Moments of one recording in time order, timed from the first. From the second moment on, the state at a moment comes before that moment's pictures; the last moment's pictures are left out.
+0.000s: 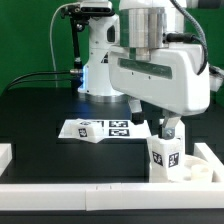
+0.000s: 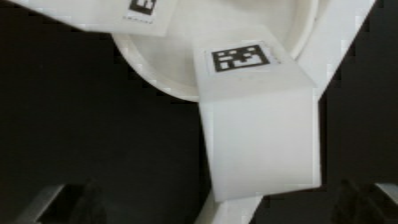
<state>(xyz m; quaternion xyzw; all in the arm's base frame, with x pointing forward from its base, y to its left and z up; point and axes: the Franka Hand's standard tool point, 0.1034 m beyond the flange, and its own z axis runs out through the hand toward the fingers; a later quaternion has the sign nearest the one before) 0.596 0.033 0.100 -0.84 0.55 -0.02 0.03</state>
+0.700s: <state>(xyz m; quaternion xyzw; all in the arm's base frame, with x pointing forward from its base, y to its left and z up) 0.562 0.013 0.105 -0.92 0.39 -0.02 0.03</state>
